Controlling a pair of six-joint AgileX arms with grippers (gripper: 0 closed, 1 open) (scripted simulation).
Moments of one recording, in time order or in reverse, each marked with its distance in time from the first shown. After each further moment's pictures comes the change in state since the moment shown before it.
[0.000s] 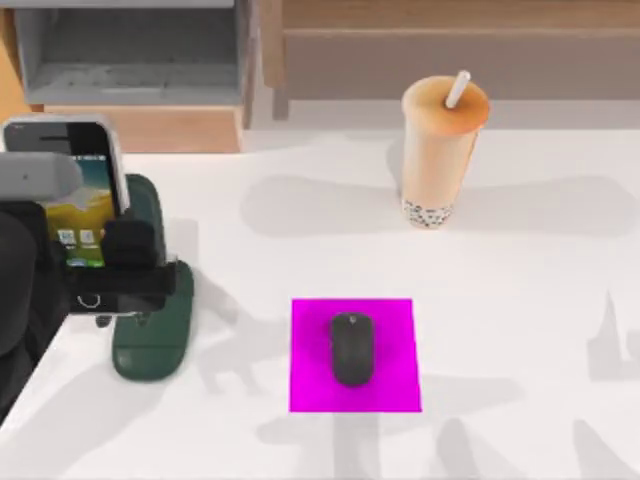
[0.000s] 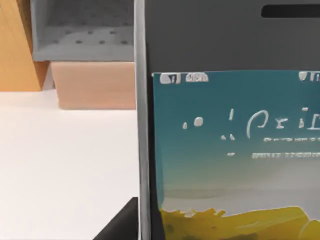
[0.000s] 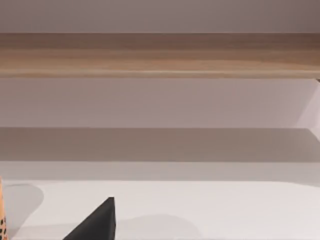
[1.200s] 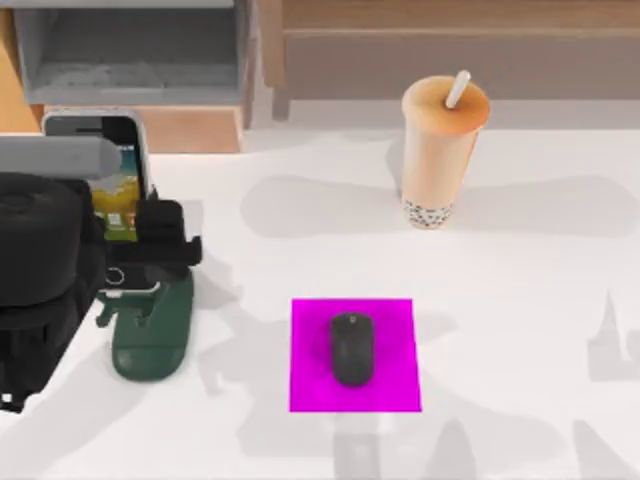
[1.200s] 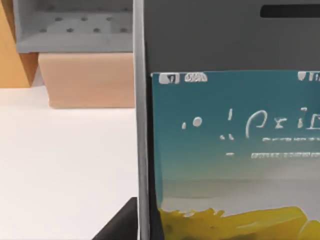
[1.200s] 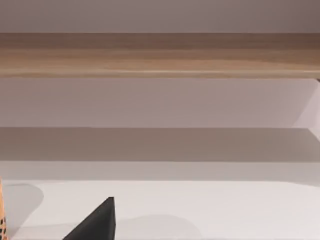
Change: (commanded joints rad) left arm 0.146 0.250 -0.064 0.316 0.118 0.079; right arm 0.000 0.000 0.000 0.000 0.000 0.000
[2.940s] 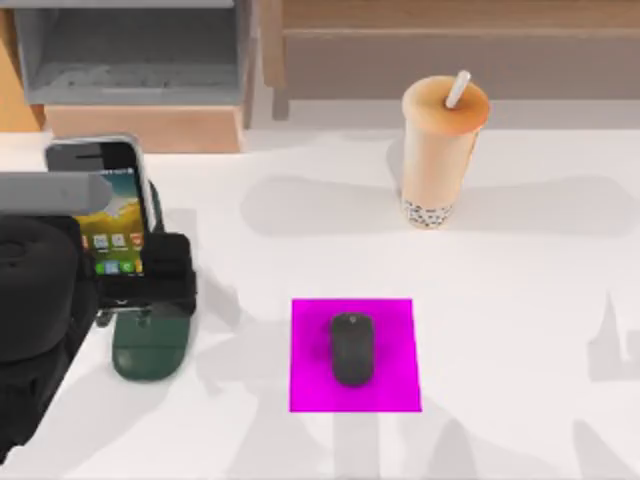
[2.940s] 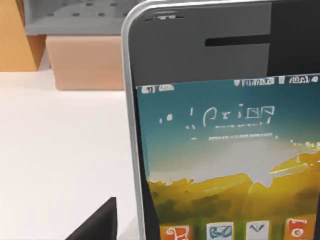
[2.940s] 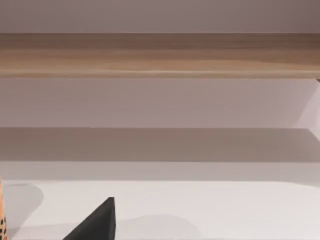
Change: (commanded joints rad) left arm -0.097 -0.138 -0.043 -0.121 -0.085 -0.055; right arm 0.000 0.000 0.000 0.000 0.000 0.000
